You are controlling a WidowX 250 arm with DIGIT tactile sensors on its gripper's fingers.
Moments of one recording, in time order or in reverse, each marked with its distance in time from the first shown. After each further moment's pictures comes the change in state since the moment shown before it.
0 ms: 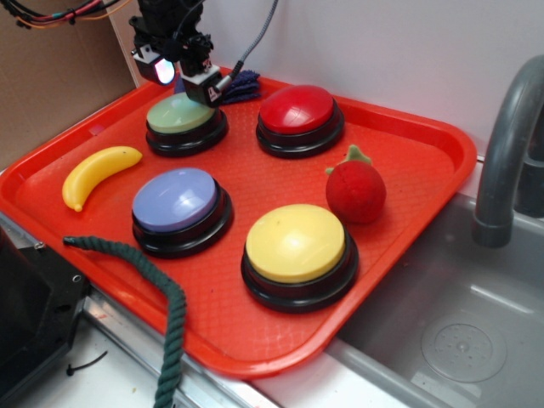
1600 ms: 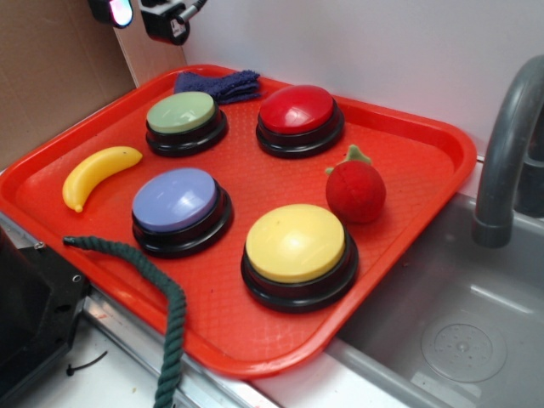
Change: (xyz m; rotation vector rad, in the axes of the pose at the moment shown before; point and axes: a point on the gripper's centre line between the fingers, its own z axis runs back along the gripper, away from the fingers) arm -0.015 0.007 0.090 0.014 0.027 0.072
